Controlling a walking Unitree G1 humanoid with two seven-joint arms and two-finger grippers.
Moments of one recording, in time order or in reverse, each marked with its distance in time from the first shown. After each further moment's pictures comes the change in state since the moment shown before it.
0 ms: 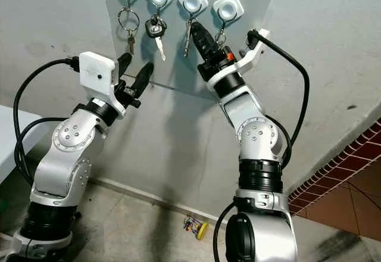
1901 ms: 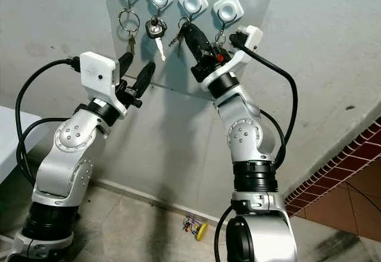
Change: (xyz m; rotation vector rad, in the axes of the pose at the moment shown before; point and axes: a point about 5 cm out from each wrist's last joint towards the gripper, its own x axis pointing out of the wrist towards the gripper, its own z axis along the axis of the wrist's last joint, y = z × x) left arm 0.001 -0.003 -0.001 -0.012 -0.011 -0.010; right arm 0.004 0.005 -0.007 -0.244 0.000 0.064
